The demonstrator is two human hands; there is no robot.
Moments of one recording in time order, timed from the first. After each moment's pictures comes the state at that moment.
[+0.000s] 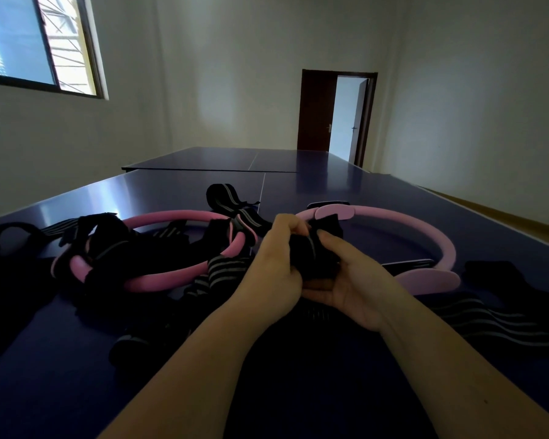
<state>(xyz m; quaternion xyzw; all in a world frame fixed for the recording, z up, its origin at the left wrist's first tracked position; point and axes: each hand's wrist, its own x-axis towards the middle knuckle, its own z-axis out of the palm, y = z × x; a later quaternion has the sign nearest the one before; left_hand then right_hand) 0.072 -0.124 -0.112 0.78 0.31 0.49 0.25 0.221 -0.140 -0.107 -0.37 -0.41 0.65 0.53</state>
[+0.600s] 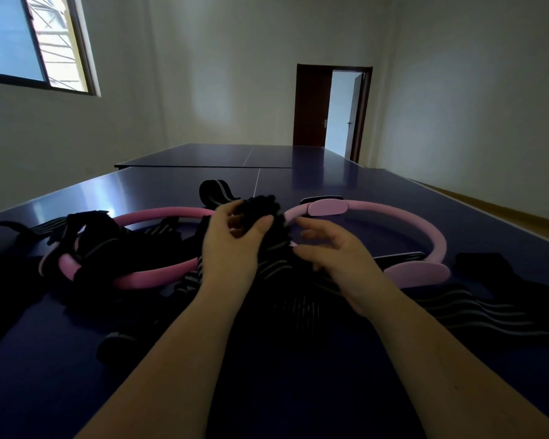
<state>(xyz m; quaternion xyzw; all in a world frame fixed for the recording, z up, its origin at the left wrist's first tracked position) 0.065 -0.113 -0.102 0.51 0.42 0.66 0.35 0.226 -0.131 -0.110 -0.45 -0.58 0.41 0.54</state>
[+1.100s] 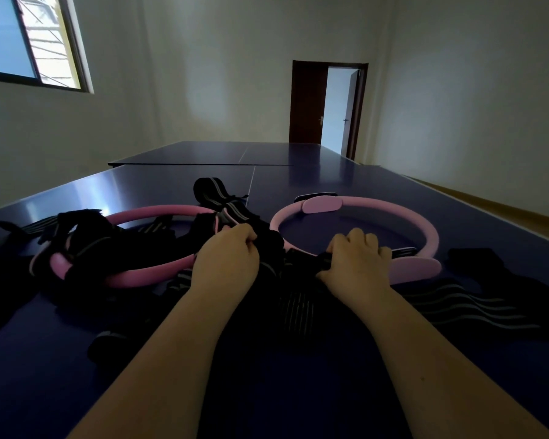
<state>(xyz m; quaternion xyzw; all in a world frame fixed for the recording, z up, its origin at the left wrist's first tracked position) 0.056 -0.099 -0.113 0.72 0.58 0.38 0.03 0.248 -0.117 -0.125 -0.77 -0.61 -0.11 0.16</state>
